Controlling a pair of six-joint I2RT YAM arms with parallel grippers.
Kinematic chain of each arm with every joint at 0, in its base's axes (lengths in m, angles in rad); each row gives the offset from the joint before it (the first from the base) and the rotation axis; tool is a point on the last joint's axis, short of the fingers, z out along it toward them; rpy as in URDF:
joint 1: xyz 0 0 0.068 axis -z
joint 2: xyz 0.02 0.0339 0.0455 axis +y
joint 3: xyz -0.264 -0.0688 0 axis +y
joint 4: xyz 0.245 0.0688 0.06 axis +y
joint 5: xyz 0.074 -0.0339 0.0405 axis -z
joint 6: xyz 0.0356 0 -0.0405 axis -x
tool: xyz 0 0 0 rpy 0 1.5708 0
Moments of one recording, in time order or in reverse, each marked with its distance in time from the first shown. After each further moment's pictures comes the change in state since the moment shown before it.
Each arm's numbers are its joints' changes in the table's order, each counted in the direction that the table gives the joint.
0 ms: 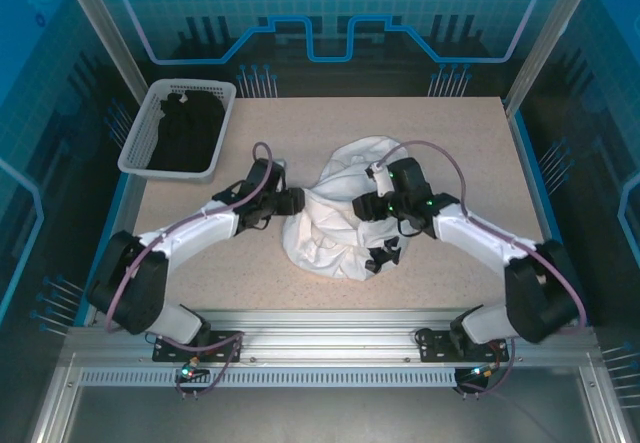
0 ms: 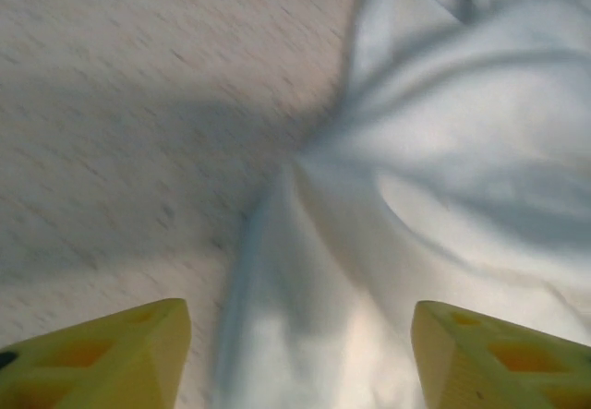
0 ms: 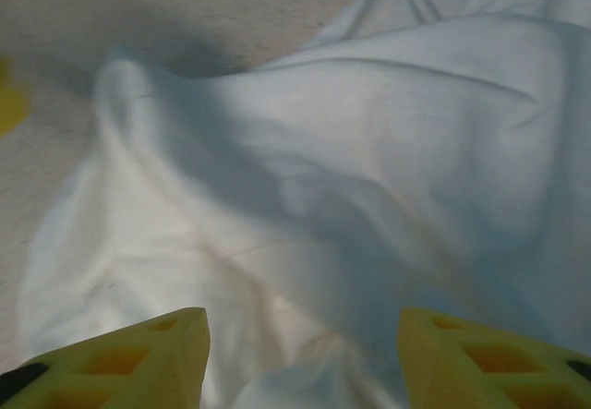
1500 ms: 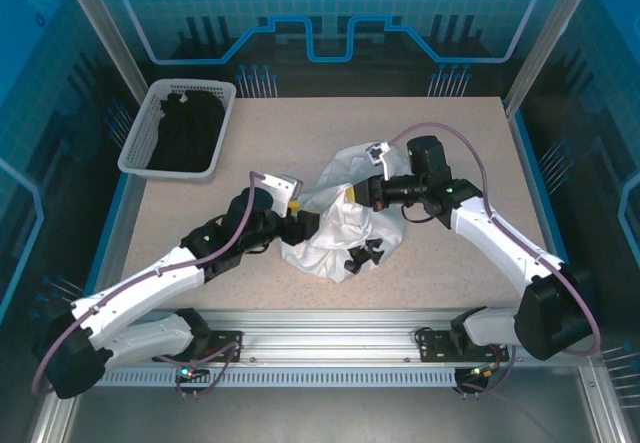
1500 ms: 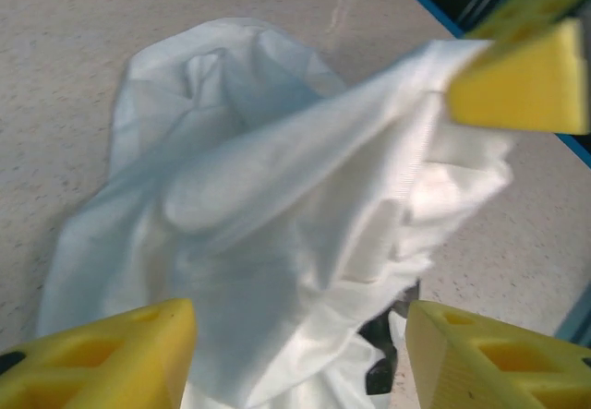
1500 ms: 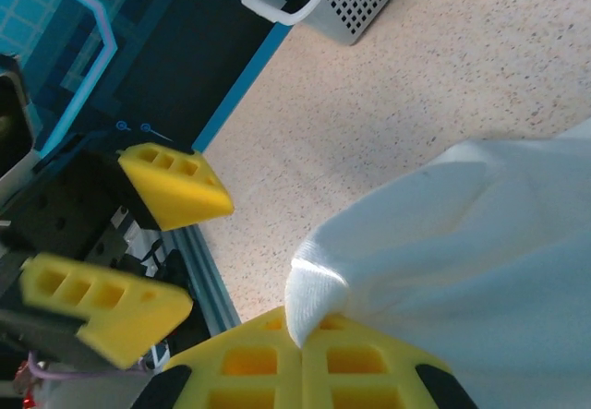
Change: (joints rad) left arm 0.236 -0.399 0.100 -0.049 0.025 -0.182; right arm 0.061 -0.145 -0.115 0.075 -0.598 -0.163
